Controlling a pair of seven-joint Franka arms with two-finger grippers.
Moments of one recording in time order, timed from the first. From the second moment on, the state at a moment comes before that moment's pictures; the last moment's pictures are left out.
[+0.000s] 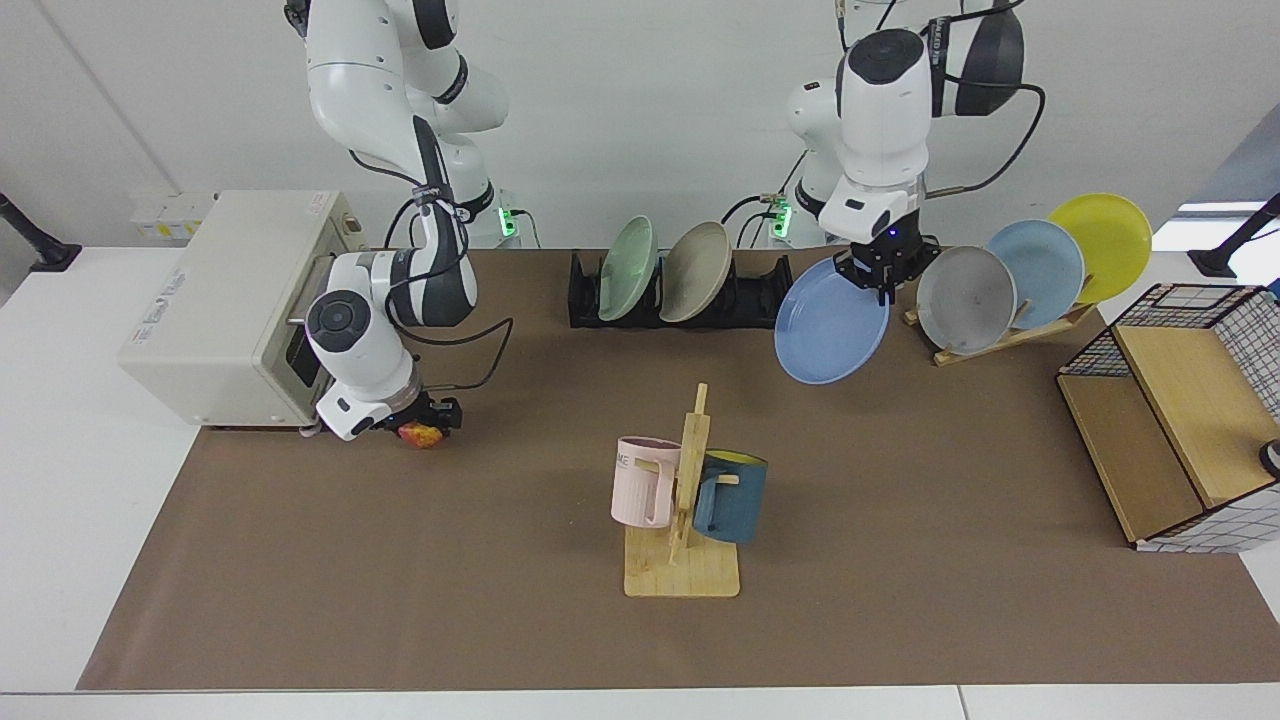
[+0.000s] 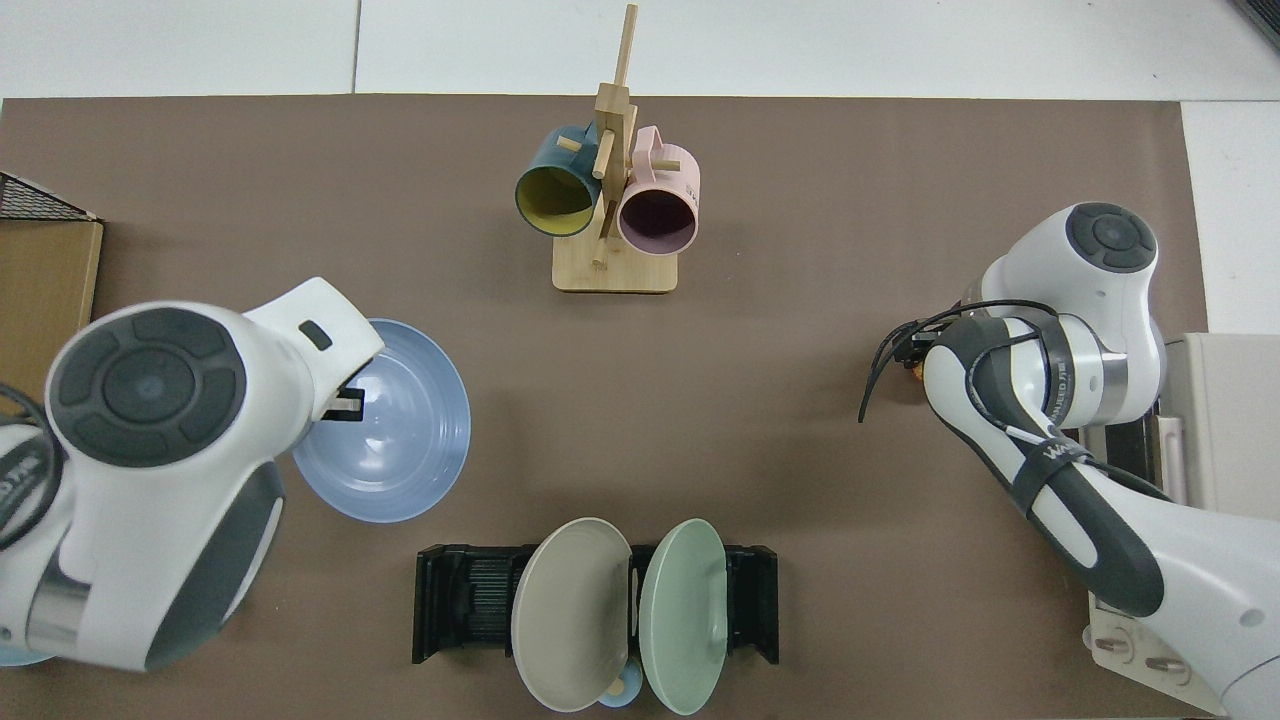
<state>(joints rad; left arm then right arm) 0.14 -0.12 -0.44 -1.94 0.24 1.83 -0.29 0.06 0.37 -0.02 -1.90 -0.01 2.14 0.04</state>
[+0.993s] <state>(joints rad) 0.05 0.12 -0.48 -2.02 -0.19 2.26 -0.42 0.06 0.28 -0.02 -1.79 -0.01 2.04 0.04</state>
